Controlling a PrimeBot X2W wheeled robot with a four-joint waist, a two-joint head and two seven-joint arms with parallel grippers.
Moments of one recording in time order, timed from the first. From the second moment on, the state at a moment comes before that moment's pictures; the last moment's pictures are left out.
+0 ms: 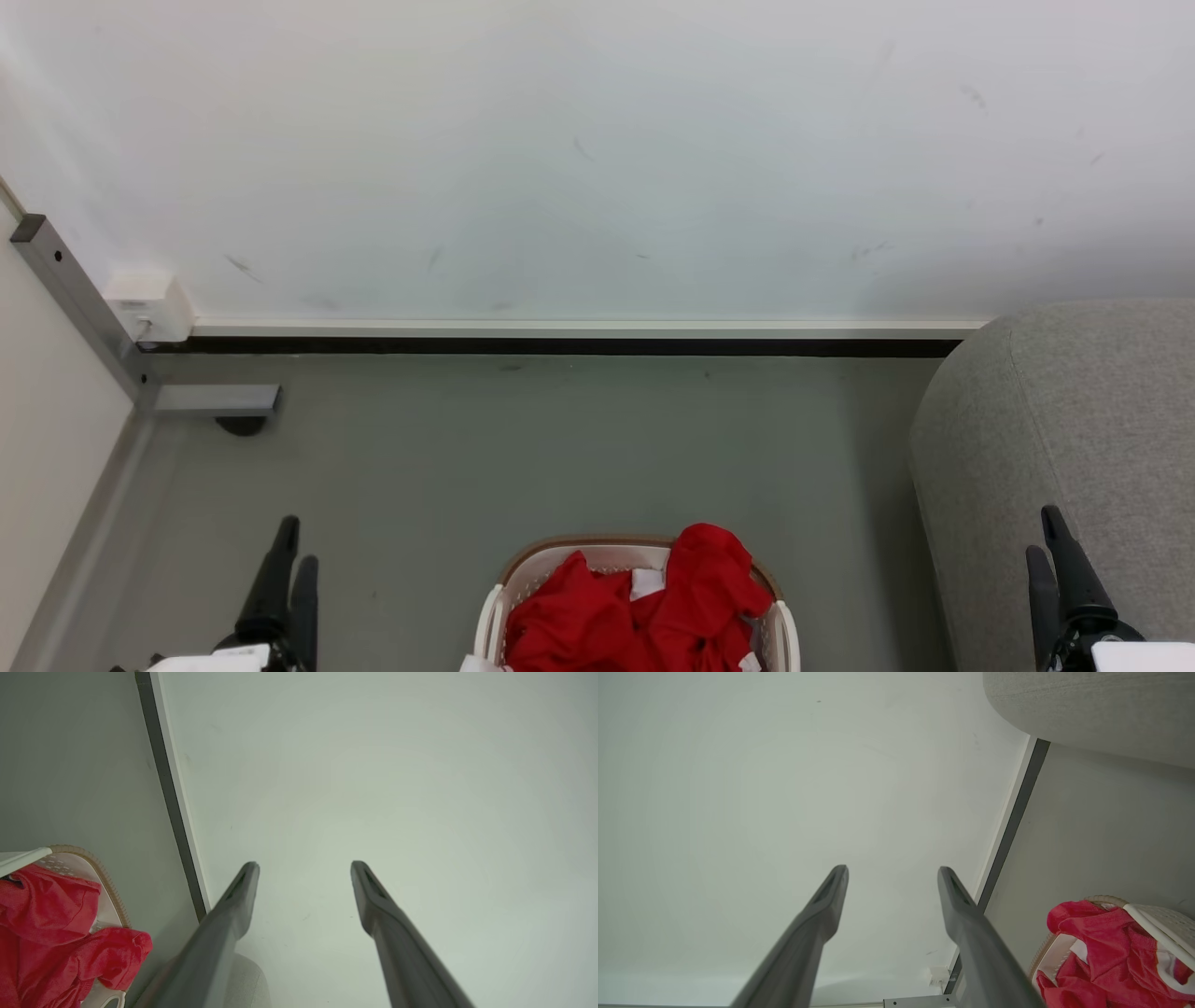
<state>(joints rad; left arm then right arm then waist) -0.07 0.04 0.10 0.27 -1.59 -0.12 0.07 -0.06 -0.03 -0.06 0.25 1.61 0.13 0.06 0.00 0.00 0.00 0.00</state>
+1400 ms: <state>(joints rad) -0.06 0.10 0.03 0.11 -0.75 -0.12 -0.10 -0.06 -0.04 0.06 0.13 0.87 0.13 -0.10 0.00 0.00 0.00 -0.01</state>
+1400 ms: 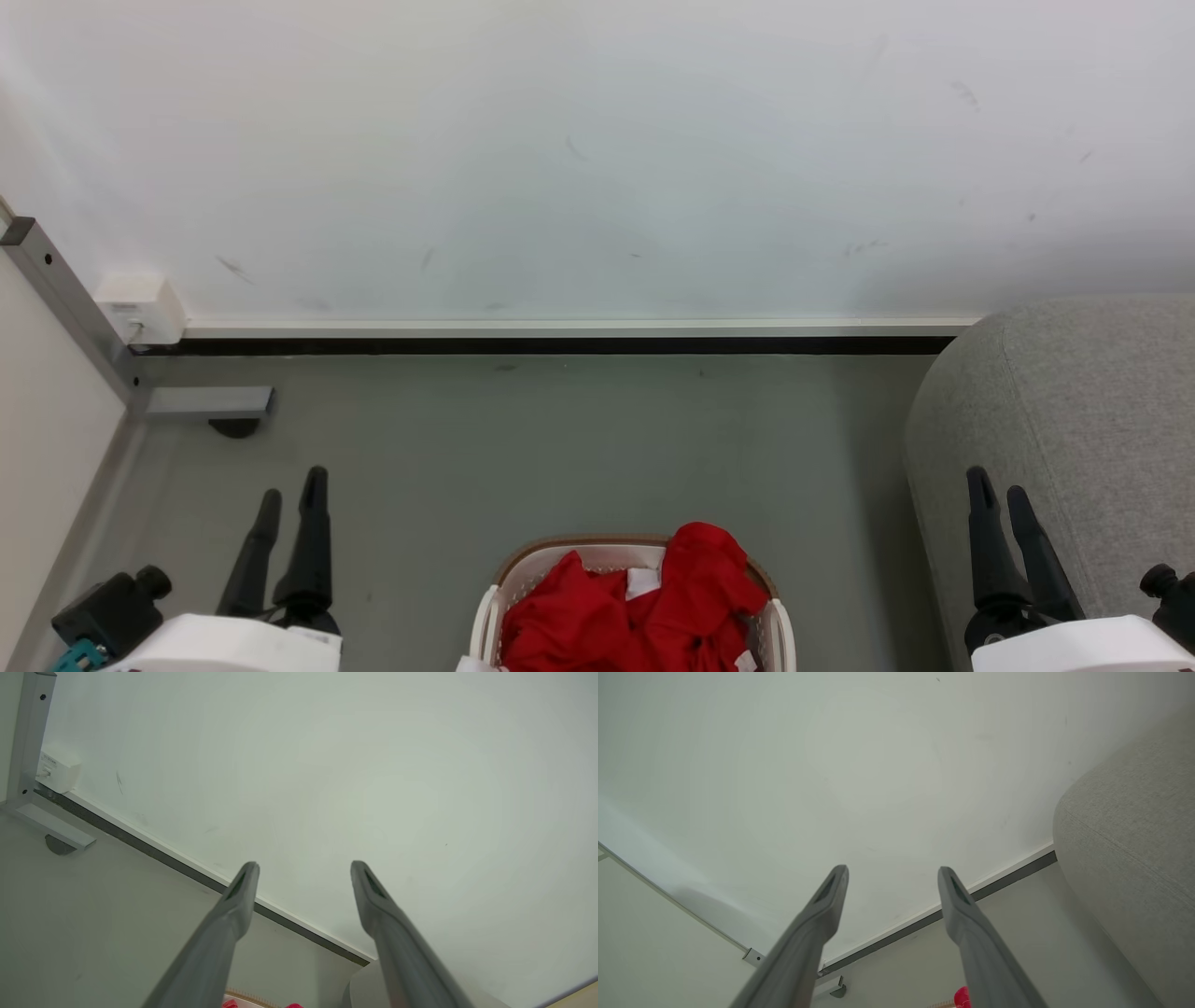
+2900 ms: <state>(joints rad) -0.04 0.13 -0.03 0.12 -0.27 -0.13 -0.21 -0.06 -0.04 0.11 0.23 0.37 0.13 -0.21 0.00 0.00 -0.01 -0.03</state>
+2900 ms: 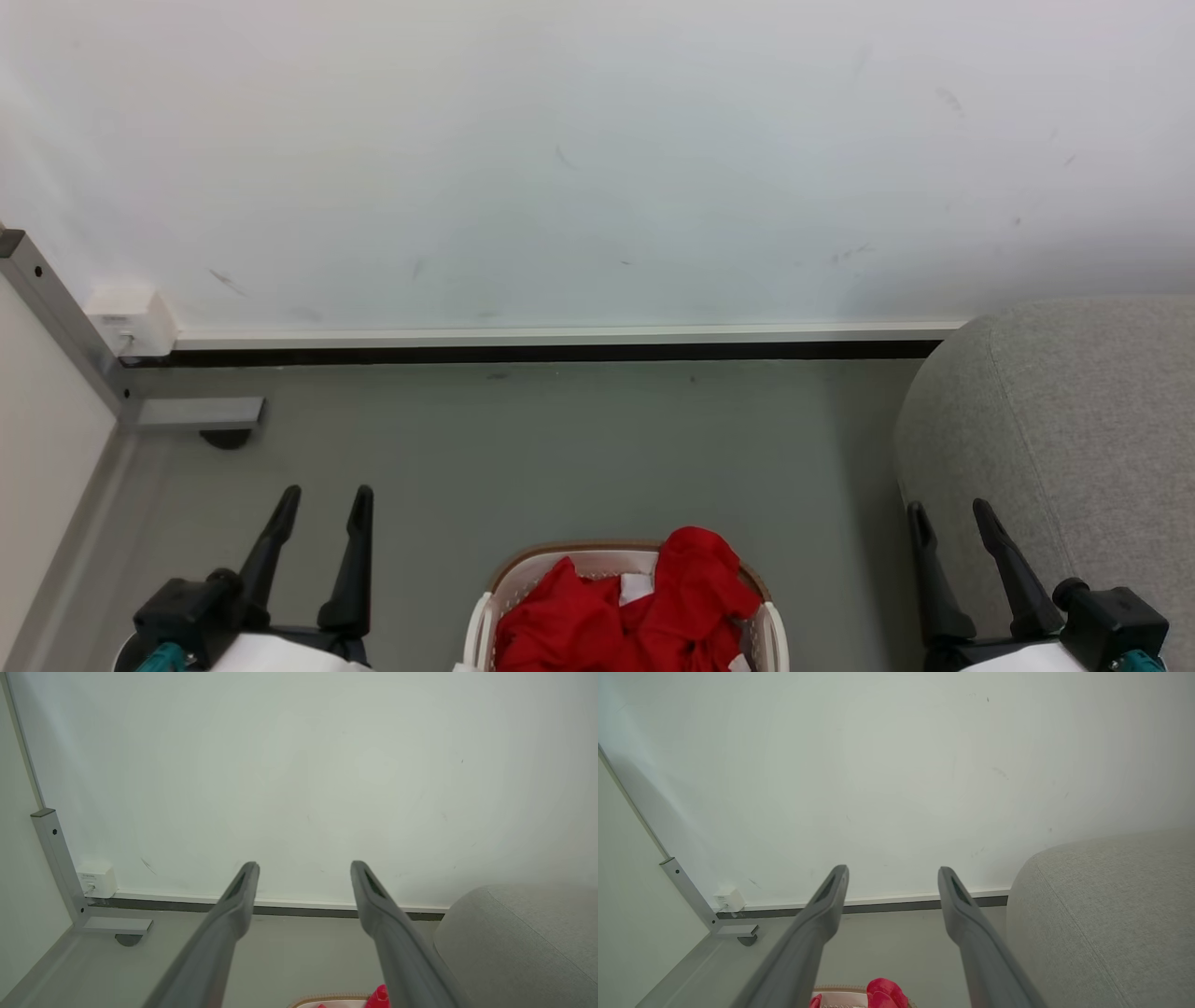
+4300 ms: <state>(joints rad) -0.04 0.14 -0.04 0.11 -0.12 -0.13 -0.26 -0.07 -0.05 0.13 0.23 0.21 0.13 -0.26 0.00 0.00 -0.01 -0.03</state>
